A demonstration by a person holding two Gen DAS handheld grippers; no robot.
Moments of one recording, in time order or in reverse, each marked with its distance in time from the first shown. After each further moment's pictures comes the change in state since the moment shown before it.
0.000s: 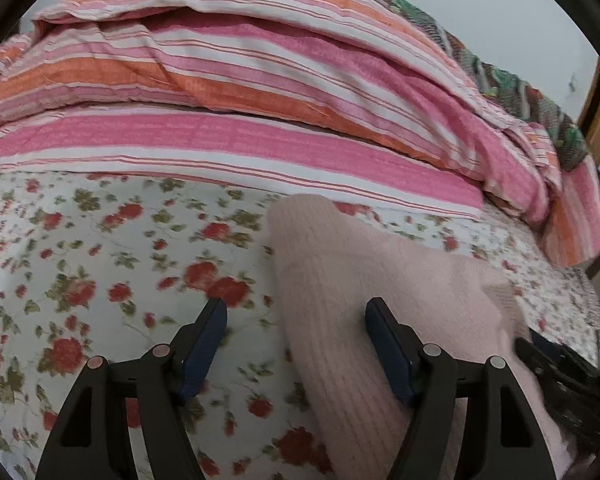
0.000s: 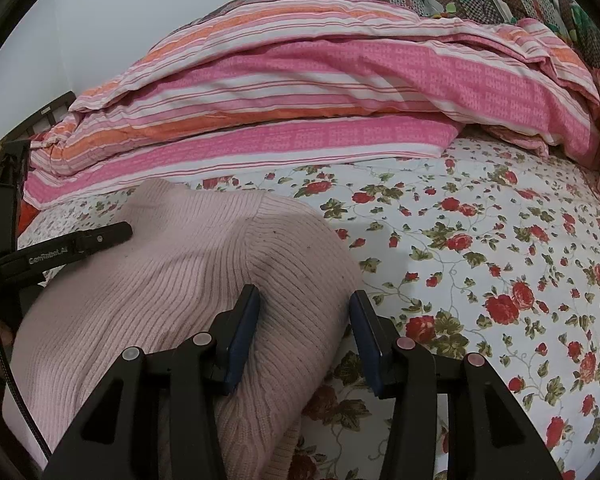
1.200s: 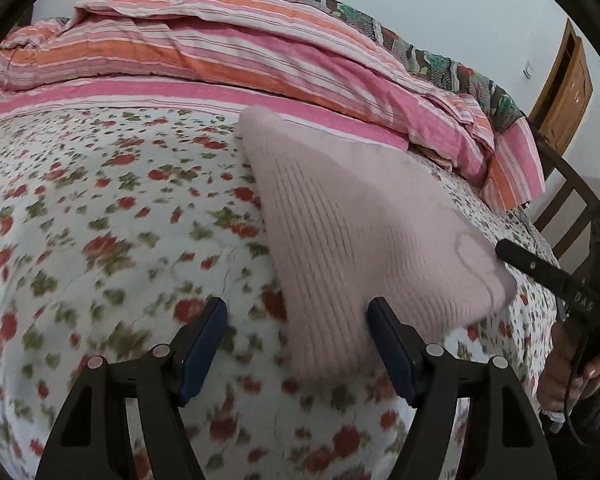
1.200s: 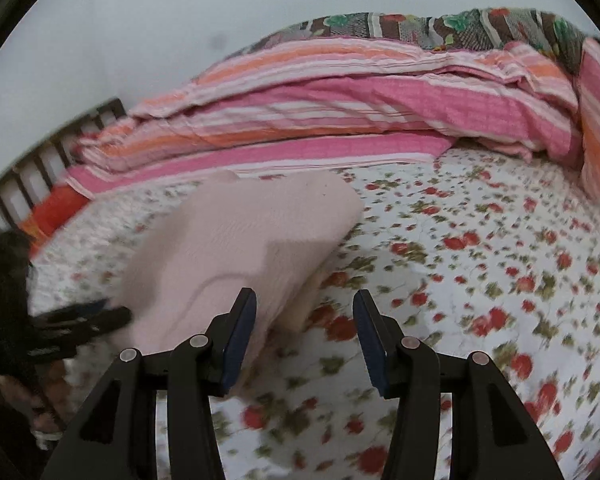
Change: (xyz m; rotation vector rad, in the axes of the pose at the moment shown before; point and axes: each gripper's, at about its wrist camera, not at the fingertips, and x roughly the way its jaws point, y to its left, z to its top) left arm -0.122 -0.019 -0.138 0.020 -0.010 -0.080; right arm -0.115 -0.005 -0.055 -0.026 -0.059 0.149
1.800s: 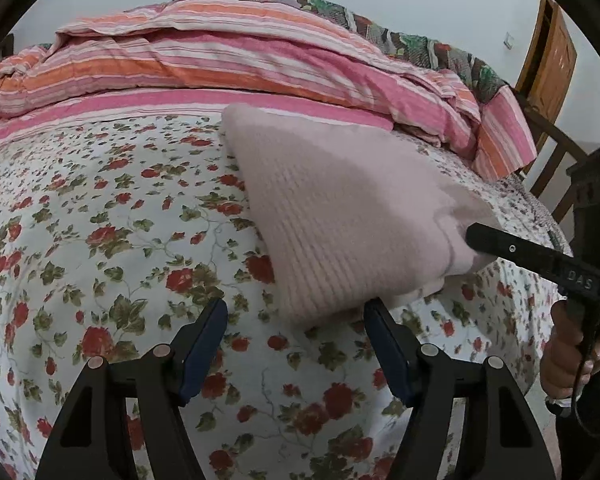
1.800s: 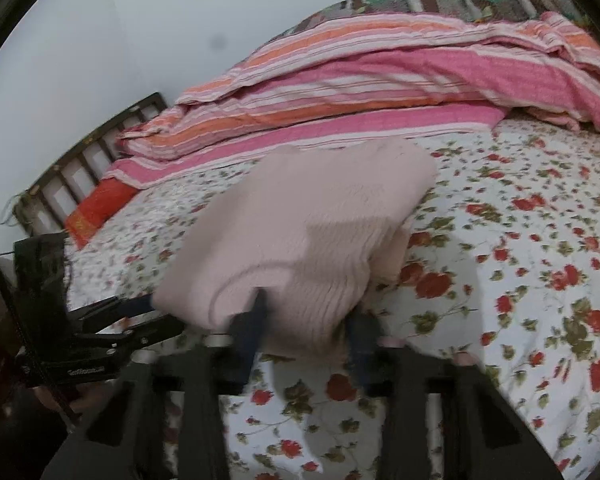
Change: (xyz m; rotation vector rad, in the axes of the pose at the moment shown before) left arm -0.010 -0.011 -0.018 0.096 0.004 0.013; right arm 0.007 0.027 -0.022 0.011 0.062 0.193
